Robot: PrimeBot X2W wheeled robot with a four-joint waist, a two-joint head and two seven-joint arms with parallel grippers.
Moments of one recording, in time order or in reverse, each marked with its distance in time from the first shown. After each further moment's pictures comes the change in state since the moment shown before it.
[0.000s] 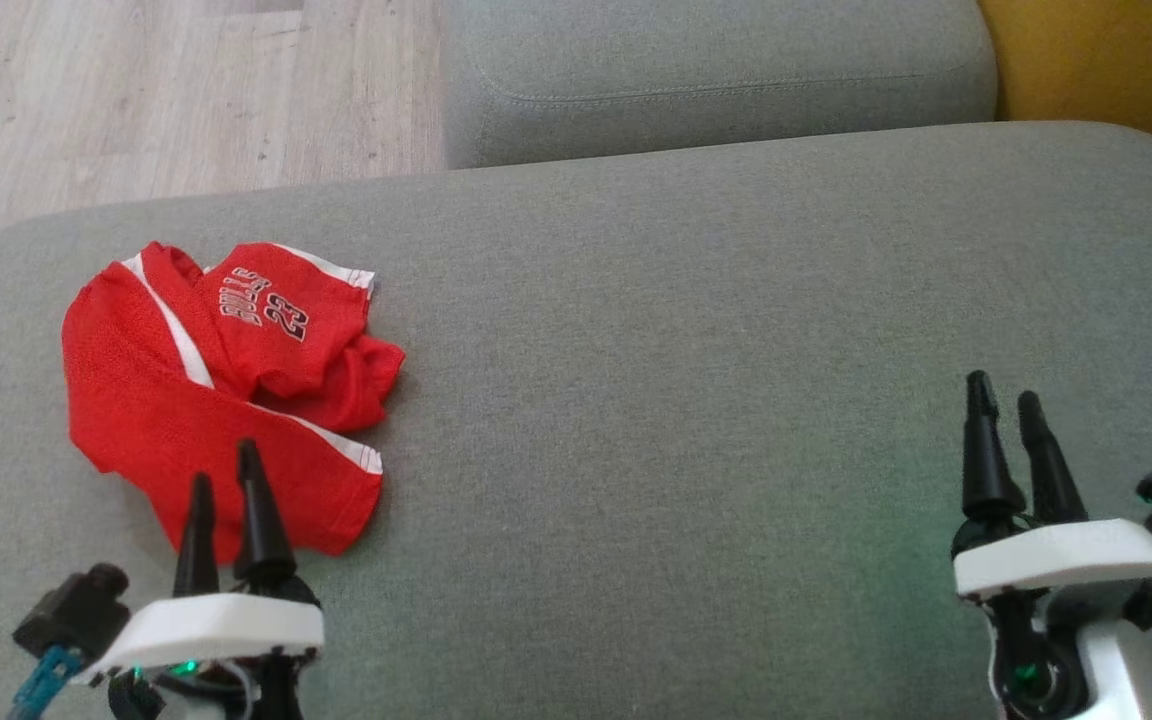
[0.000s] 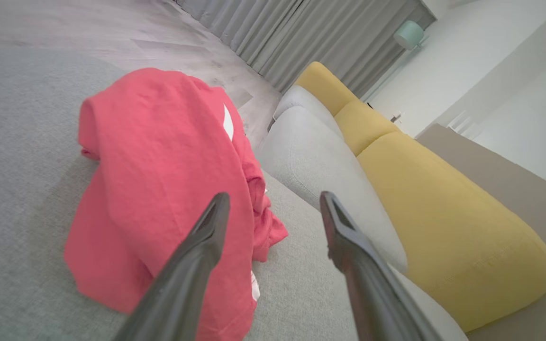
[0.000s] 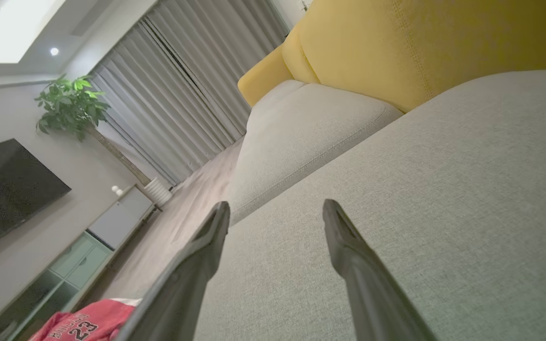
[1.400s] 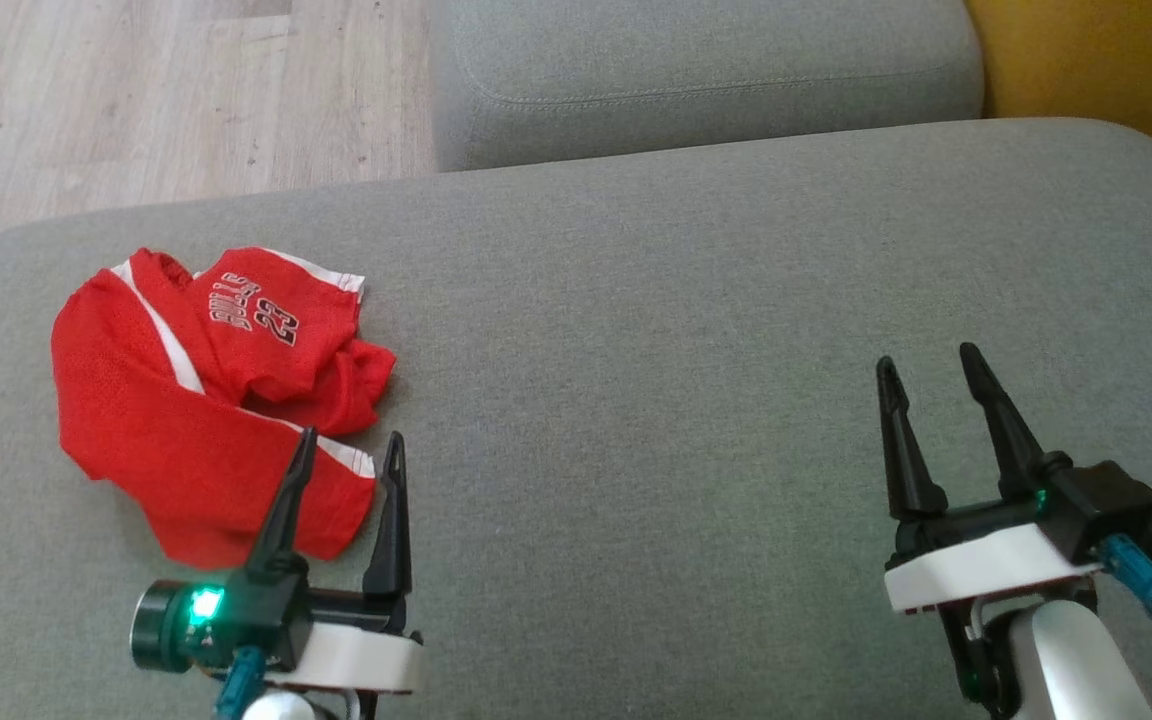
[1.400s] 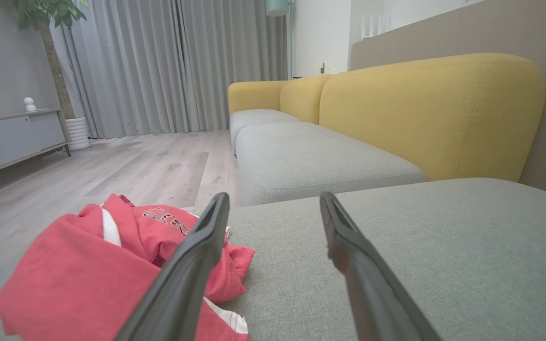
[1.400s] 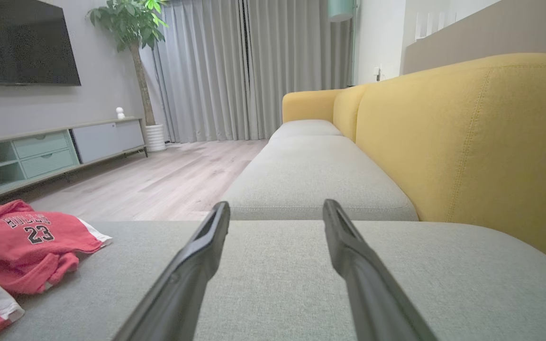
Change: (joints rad) left arm -0.025 0.141 -0.311 -0.047 0.568 0.193 -0.123; right arm -0.004 -0.001 0.091 -0.077 -0.560 0.000 -0.123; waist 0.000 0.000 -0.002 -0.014
